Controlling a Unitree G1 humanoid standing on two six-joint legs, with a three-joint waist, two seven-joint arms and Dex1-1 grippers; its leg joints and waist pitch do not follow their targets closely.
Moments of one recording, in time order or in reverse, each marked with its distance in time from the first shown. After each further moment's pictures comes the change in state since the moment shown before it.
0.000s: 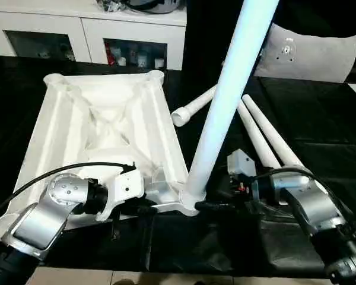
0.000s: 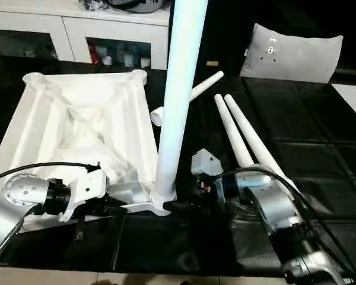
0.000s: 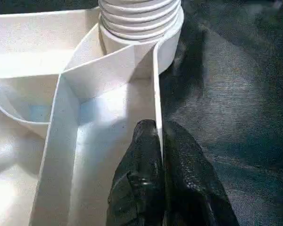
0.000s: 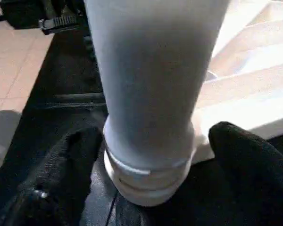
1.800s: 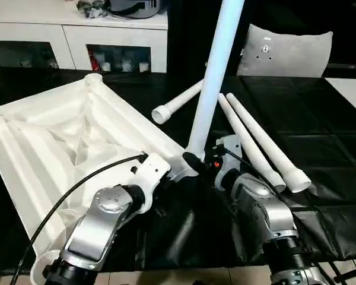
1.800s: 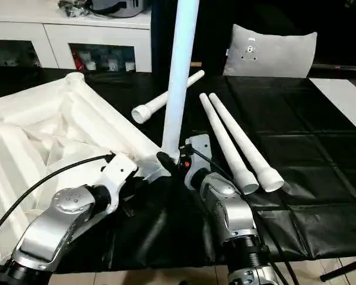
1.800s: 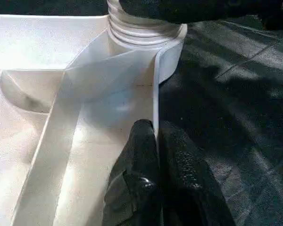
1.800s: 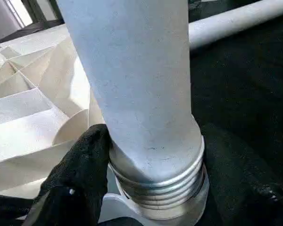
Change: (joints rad) left arm 0.046 -0.454 0.046 -0.113 0.147 0.427 0.596; right arm 0.081 0.429 -0.234 -0.014 0.013 0.260 -0.844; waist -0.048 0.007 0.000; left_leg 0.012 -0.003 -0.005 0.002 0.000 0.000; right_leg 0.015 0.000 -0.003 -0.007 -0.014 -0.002
